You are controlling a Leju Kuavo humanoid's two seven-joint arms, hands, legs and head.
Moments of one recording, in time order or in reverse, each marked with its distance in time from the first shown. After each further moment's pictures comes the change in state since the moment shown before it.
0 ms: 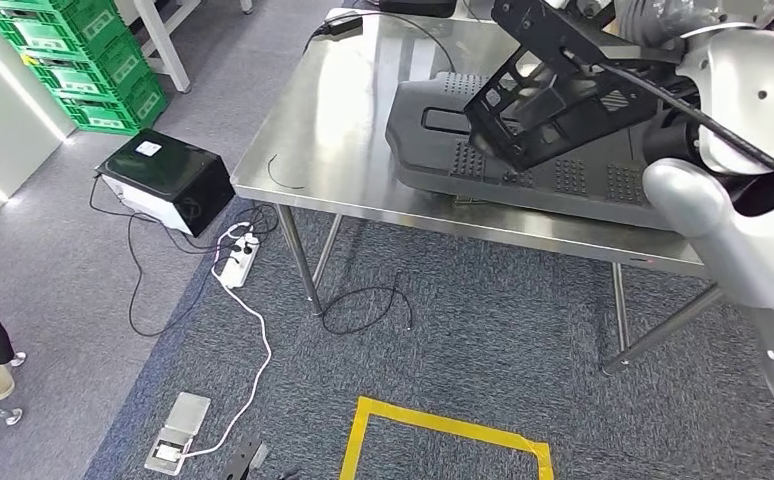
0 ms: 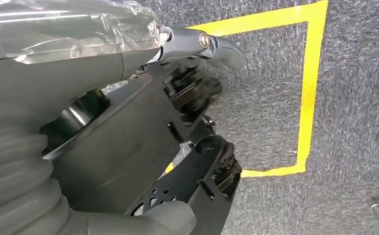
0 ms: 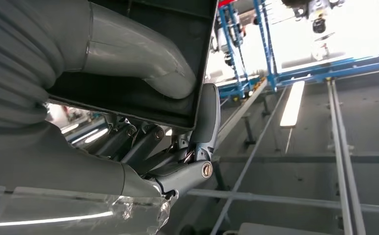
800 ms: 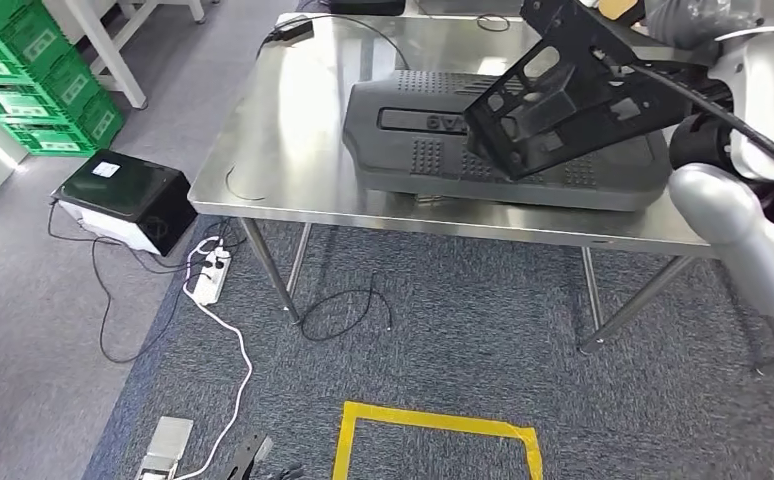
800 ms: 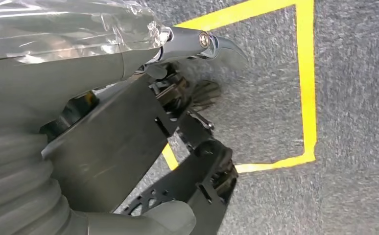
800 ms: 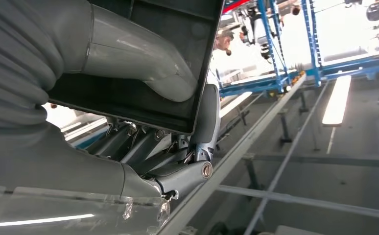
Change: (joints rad) left arm -0.003 -0.001 0.000 0.001 0.000 0.003 0.002; right arm 0.000 -0.010 0.001 0.005 -0.016 -0.012 0.008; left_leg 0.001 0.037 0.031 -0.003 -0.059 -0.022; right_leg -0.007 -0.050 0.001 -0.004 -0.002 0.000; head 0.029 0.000
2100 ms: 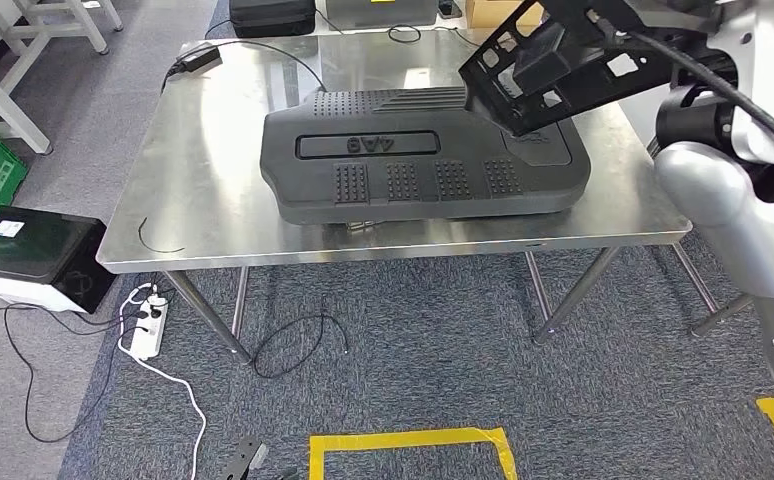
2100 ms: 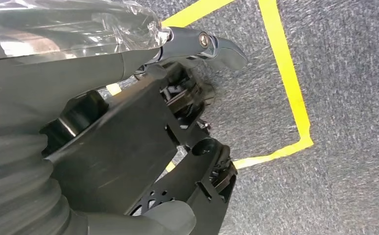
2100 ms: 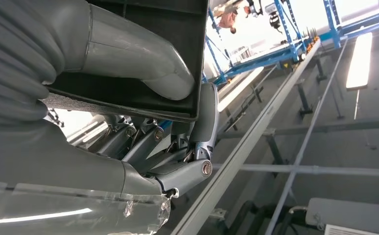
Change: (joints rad) left arm 0.000 0.001 0.000 0.002 -0.010 0.007 -0.001; right arm -0.049 0.022 -0.006 -0.017 -0.041 -0.113 -0.005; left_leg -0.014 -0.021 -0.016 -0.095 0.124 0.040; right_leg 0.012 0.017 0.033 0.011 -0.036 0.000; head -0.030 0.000
